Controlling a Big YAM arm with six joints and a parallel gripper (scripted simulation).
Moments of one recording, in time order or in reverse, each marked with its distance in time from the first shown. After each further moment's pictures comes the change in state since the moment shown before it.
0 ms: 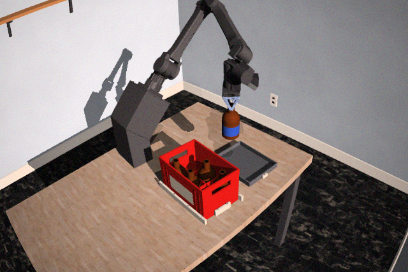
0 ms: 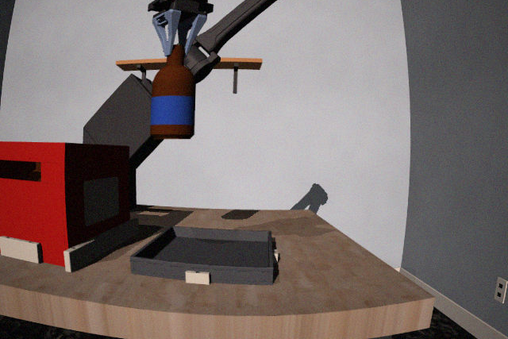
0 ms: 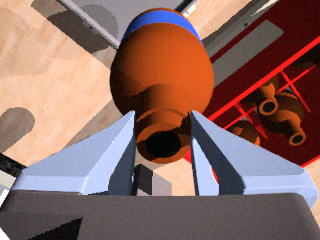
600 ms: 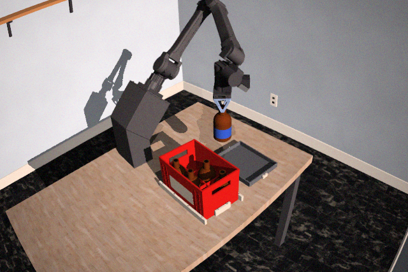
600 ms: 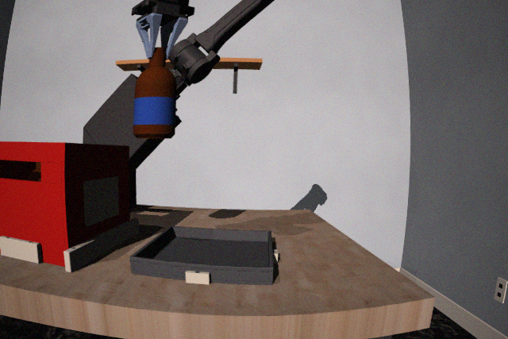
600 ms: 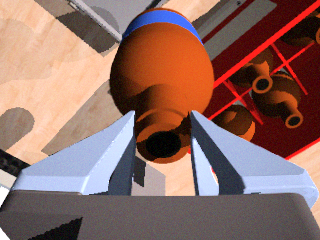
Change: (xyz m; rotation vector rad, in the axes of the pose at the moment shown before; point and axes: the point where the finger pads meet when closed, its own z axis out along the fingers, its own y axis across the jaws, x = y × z) arm 0.034 -0.017 -0.001 0.000 -0.003 0.000
